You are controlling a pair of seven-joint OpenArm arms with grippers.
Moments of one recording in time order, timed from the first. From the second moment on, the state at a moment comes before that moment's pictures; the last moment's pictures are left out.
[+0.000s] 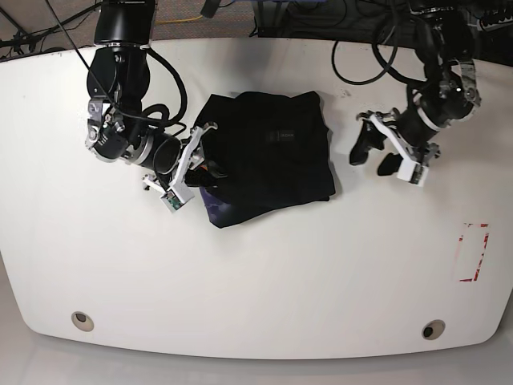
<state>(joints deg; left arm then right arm) 12.2 -12.0 -15.7 107.8 -34.1 -31.7 50.7 0.8 8.8 6.8 100.9 39.0 40.7 -64.4</state>
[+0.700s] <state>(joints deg) 10.4 -4.9 -0.9 97.9 -16.3 -31.6 50.1 18.6 6.3 -1.5 69.9 19.5 40.7 -47.3</state>
